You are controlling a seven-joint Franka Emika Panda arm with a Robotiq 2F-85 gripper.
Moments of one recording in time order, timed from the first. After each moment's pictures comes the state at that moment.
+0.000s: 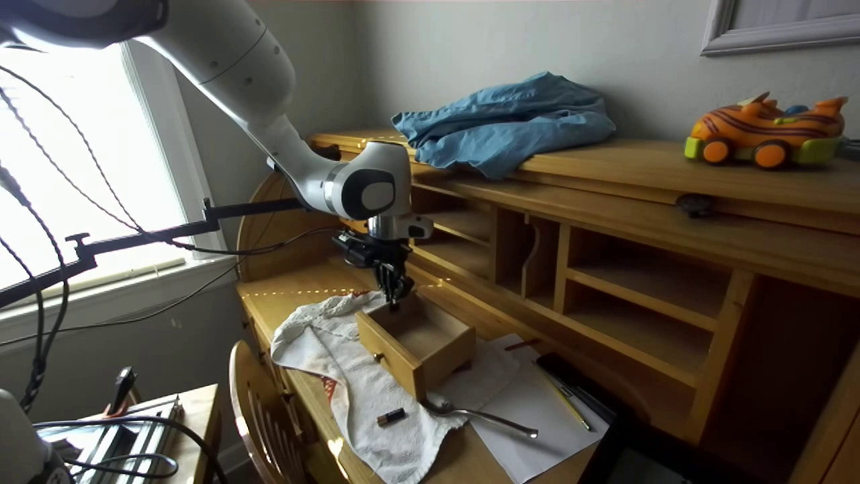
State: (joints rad) arm 0.33 0.41 0.16 -2.06 -0.08 2.44 0.23
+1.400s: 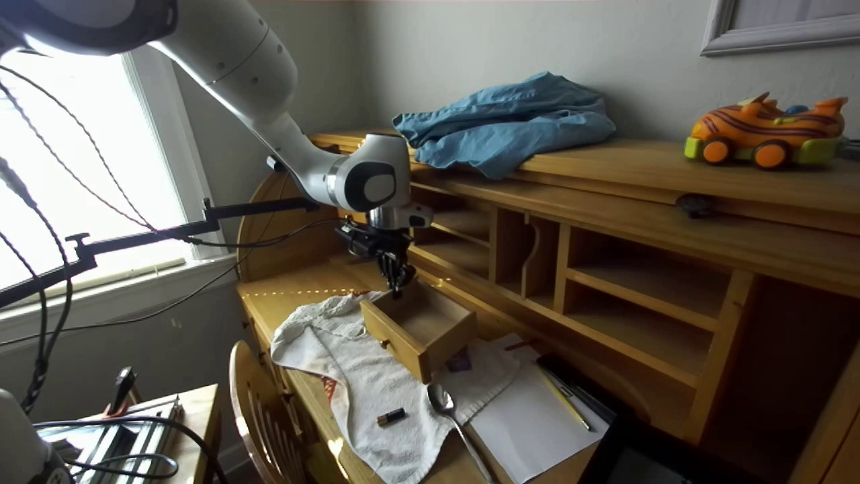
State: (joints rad) arm 0.35 0.44 0.18 -2.00 -0.08 2.44 0.24
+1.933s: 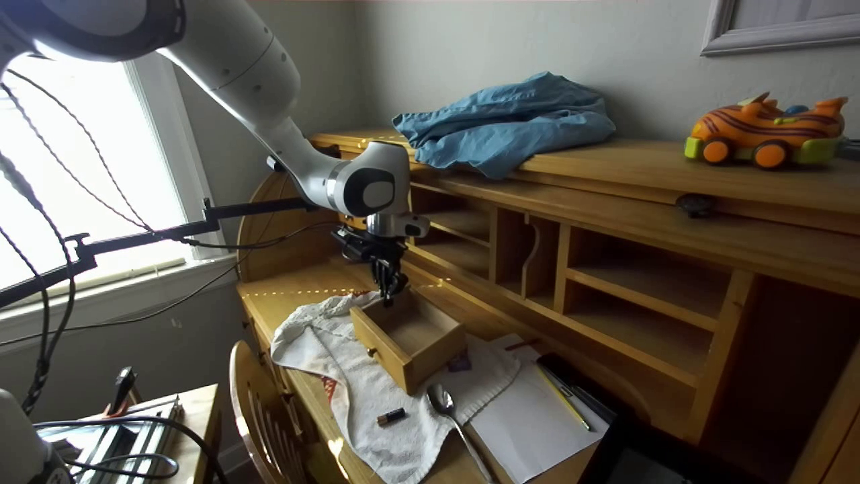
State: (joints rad) arm 0.35 0.46 0.19 -2.00 -0.05 2.38 0.25
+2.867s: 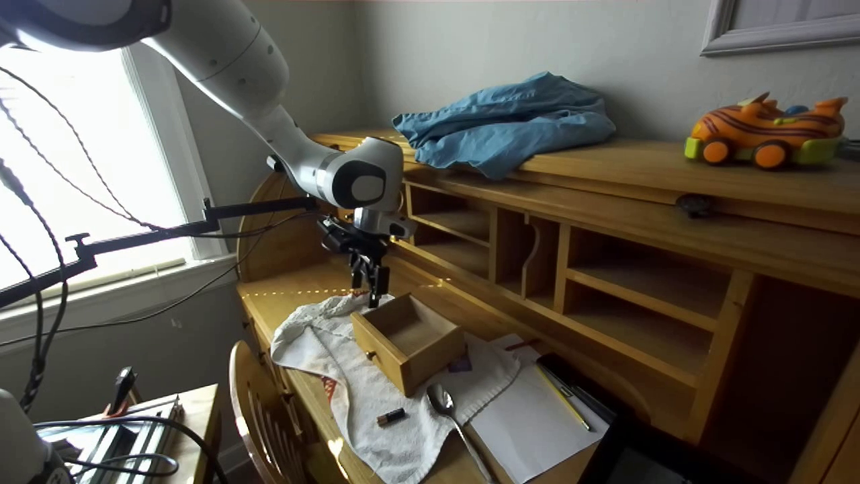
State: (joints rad) arm 0.34 0.41 0.22 -2.02 0.05 2.26 0.30
